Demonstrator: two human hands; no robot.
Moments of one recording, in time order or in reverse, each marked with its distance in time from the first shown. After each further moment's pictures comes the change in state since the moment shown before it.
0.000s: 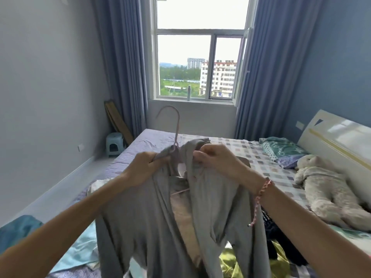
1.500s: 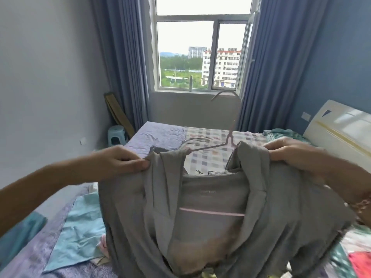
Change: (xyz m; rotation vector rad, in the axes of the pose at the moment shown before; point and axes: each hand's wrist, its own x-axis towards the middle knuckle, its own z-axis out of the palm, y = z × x) left_hand -0.012 0.013 -0.079 -0.181 -0.504 -0.054; right_hand -0.033 -0.009 -0.111 0.194 -0.242 0.494
